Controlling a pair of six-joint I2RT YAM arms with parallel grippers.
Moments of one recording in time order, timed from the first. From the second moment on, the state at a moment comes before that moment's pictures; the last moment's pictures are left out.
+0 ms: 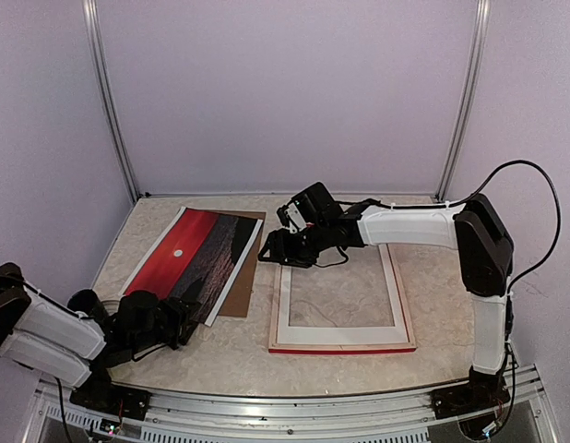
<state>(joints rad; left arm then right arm) -0.72 1.26 0.06 0.68 -0.16 -1.63 0.83 2.05 1.57 -0.26 -0.30 0.67</state>
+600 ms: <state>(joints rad) -0.72 1.40 0.01 0.87 -0.13 -1.63 0.83 2.03 1.56 -0.26 -0.29 0.67</state>
